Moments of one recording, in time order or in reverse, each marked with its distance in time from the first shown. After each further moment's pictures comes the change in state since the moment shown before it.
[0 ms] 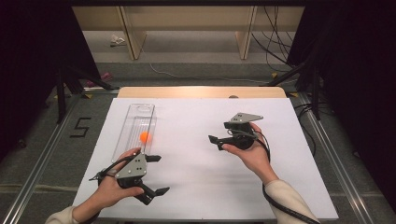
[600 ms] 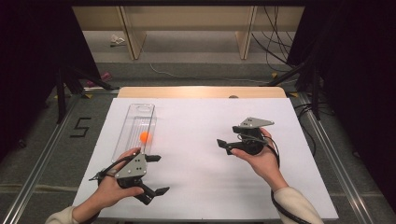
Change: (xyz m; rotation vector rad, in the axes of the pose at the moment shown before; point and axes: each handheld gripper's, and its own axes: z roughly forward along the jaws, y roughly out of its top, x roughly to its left) left arm 0.000 0.000 0.000 -0.002 0.002 -0.002; right arm -0.005 -0.016 -0.025 -0.001 -0.024 0.026
